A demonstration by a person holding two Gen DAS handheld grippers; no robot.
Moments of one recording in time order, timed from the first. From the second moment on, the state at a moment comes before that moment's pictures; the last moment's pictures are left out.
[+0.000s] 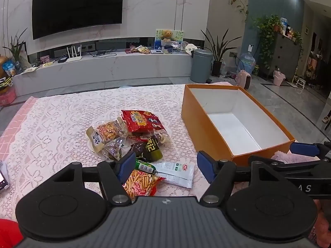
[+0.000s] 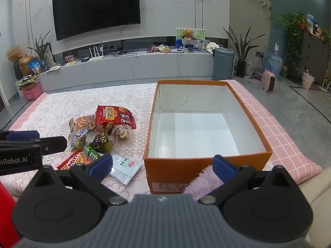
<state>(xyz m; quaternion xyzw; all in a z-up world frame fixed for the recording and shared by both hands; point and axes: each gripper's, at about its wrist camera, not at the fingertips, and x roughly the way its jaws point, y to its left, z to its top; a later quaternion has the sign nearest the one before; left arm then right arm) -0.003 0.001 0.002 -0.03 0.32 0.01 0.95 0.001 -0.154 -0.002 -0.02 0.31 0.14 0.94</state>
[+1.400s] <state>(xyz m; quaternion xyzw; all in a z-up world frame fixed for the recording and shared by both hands) -0.002 0.008 -0.006 -0.04 0.33 0.01 0.94 0.001 -0.149 -0.005 -0.02 0.32 0.13 0.94</state>
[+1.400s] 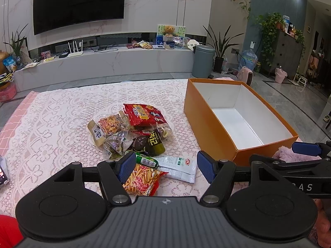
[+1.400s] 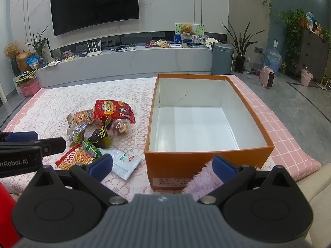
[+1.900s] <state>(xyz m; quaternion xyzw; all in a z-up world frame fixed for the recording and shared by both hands) -0.001 0.008 -0.008 -0.04 0.33 0.01 0.94 0.002 -0.149 -0.006 -0.02 0.33 0.13 0.94</state>
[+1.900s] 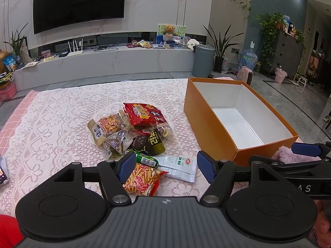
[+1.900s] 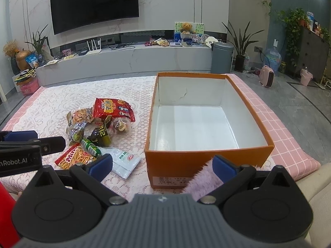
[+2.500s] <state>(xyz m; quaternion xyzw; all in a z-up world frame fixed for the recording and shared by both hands) -0.001 0.009 -0.008 -0.04 0.33 0.01 0.94 0.003 -0.143 -0.007 -0.03 0.33 0.13 0.93</state>
